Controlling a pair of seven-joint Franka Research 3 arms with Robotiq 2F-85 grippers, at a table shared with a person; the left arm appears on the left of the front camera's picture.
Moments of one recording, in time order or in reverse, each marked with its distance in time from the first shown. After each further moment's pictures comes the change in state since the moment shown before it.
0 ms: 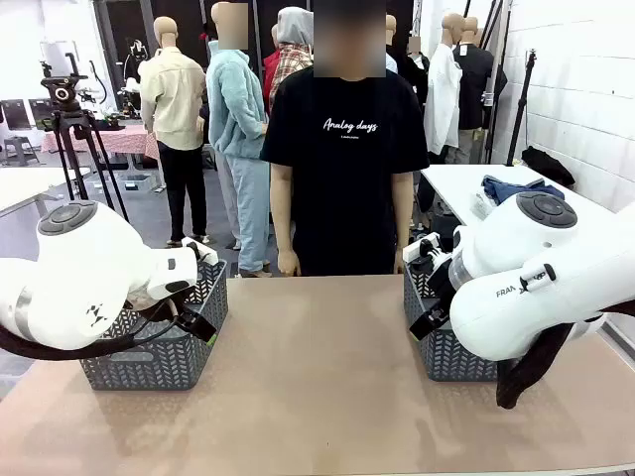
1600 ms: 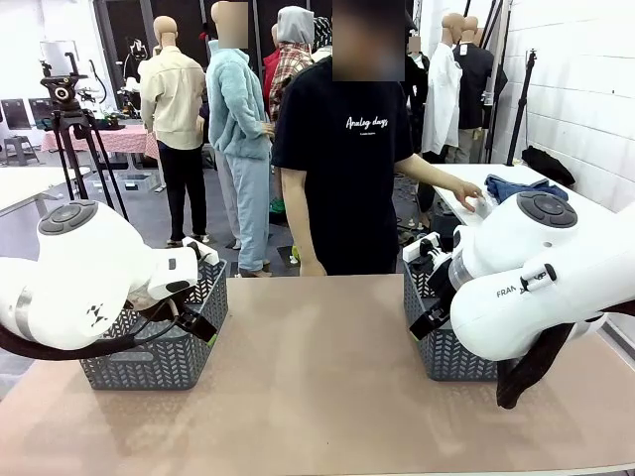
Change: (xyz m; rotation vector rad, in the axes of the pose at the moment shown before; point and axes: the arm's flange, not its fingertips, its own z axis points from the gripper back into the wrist) left arm 0.000 -0.001 0.000 0.000 0.000 -0.003; right arm 0.000 0.000 0.000 0.000 0.000 0.000
